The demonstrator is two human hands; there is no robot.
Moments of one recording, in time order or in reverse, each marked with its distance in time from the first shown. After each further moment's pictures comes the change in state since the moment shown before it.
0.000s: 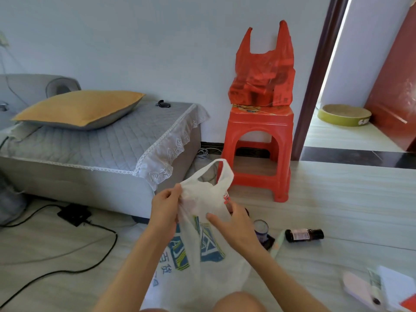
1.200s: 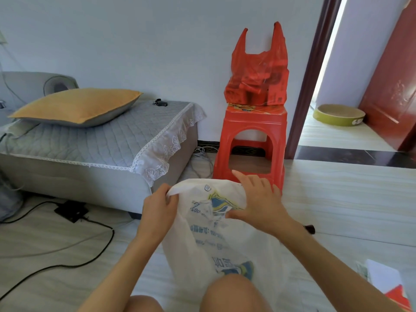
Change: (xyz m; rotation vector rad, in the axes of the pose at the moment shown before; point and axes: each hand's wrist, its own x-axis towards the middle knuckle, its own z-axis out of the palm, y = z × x) left_hand -0.025 -0.006 -0.019 0.793 0.055 0.560; right_hand -0.007 -0.025 -0.082 -0.824 0.028 -0.284
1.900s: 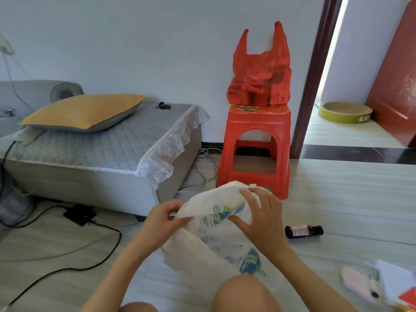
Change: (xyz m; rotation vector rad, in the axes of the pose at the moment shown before) left_hand -0.014 -0.002 -0.020 -0.252 -0.368 -0.009; right_hand -0.004 0.023 0.083 0.097 0.653 -0.162
